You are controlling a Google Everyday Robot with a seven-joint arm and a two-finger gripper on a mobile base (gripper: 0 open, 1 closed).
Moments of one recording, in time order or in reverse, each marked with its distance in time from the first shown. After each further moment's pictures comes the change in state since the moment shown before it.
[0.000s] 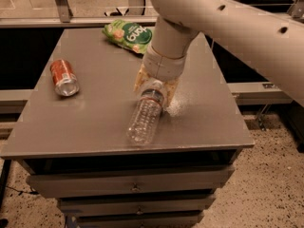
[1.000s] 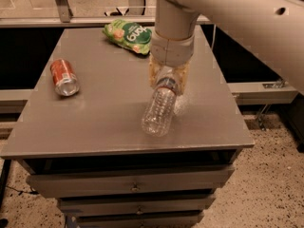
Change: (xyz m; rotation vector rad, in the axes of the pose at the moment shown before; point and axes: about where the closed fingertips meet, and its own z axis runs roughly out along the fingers) arm 0.011 0.017 -0.039 -0.154 0.054 -0.064
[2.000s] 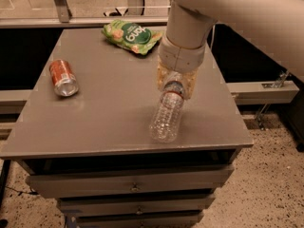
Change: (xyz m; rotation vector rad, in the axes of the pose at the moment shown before) arm -0.007 0.014 -0.004 0.082 0.073 0.006
